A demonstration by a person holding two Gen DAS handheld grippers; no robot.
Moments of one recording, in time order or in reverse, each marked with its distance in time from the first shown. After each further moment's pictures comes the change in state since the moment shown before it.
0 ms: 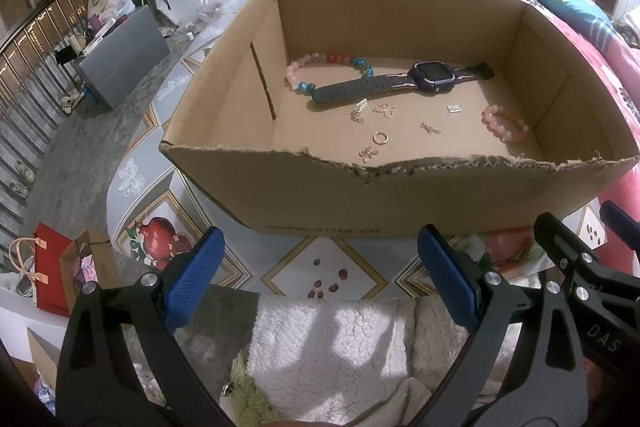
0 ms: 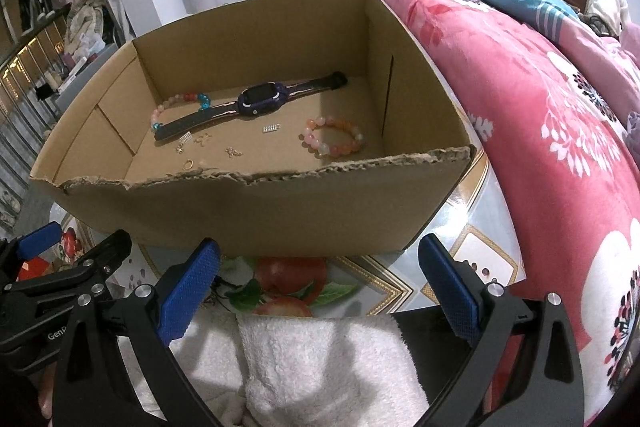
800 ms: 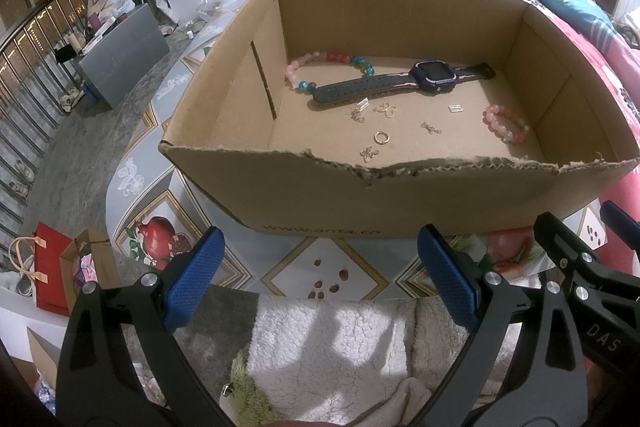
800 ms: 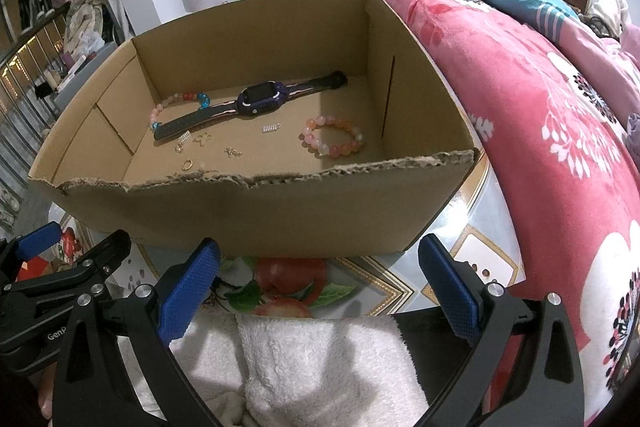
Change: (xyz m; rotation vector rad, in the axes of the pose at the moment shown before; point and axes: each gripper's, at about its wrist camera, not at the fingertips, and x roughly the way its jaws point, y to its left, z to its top) left arm 0.001 0.001 0.000 0.000 0.005 -0.001; right arm 0.002 0.000 0.000 0.000 0.005 0.000
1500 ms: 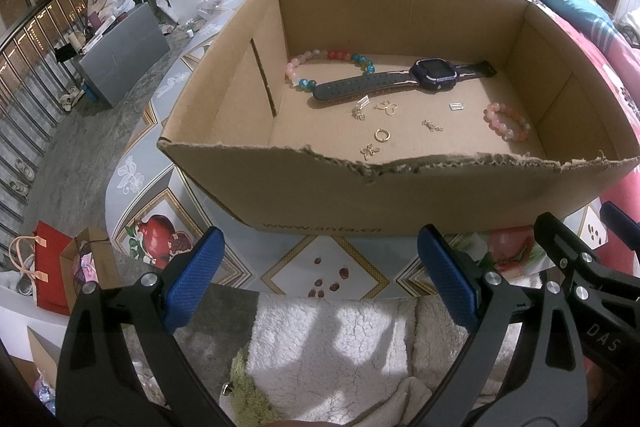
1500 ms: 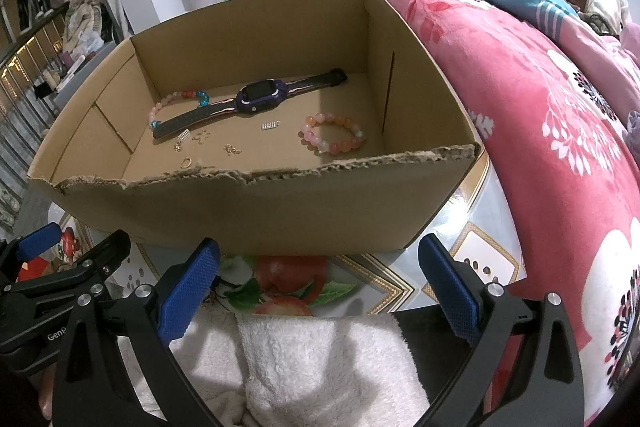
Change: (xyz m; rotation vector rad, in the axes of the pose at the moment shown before) left arm 0.000 0.001 -0.001 0.000 0.003 0.000; right arm 0.001 0.000 0.000 0.000 0.003 0.000
